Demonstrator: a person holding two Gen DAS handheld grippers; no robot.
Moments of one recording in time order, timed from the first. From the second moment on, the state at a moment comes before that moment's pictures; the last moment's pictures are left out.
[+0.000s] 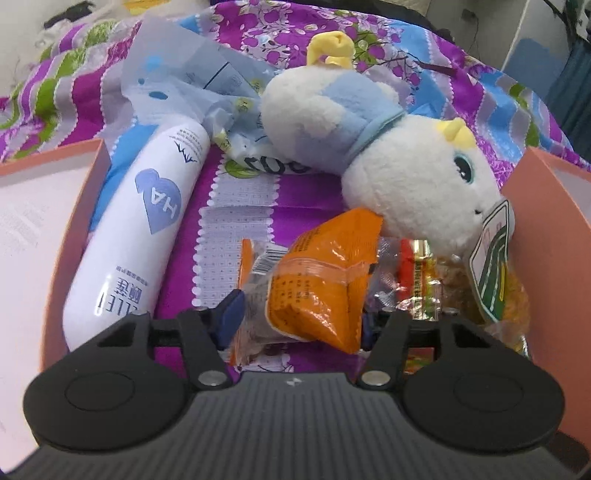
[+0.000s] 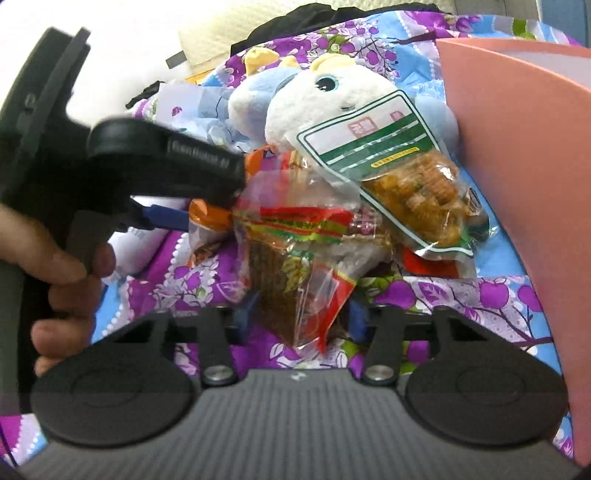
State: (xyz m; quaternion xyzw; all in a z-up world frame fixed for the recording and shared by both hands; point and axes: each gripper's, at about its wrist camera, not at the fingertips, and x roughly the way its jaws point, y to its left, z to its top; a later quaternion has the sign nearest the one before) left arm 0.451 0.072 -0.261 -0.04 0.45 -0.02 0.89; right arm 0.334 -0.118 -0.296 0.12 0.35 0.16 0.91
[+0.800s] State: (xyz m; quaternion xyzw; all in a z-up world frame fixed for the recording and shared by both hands) left arm 0.335 0.070 -0.200 -0.05 0.42 -0.01 0.91; right arm 0.257 -0.140 -0.237 0.08 0.33 0.18 0.92
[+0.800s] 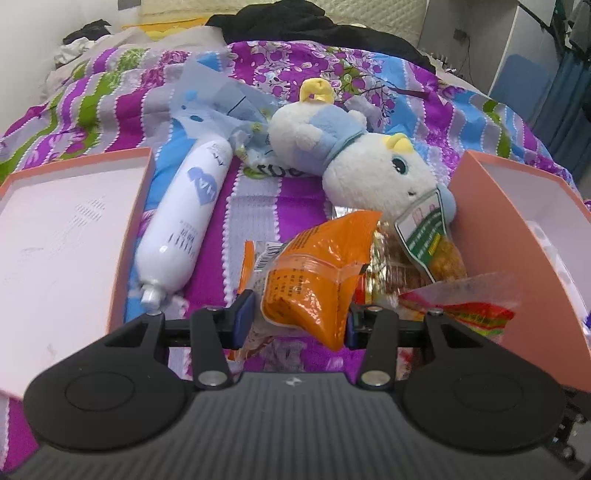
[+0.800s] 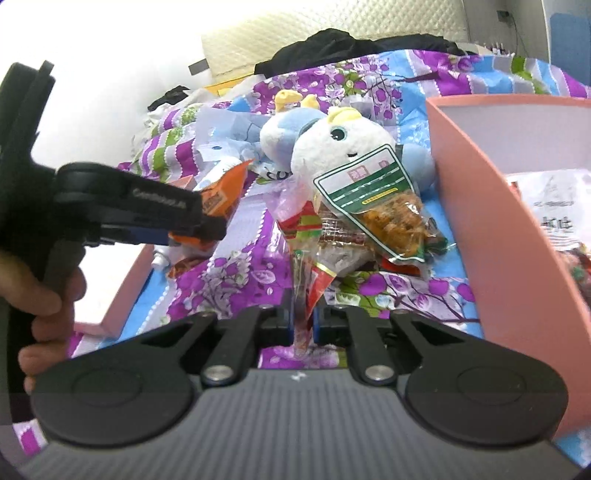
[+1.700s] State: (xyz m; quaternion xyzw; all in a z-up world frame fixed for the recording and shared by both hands) left arm 0.156 0.062 -0.184 -0.10 0.43 0.00 0.90; right arm 0.132 -0.175 -0.198 0.02 0.32 0.18 0.93
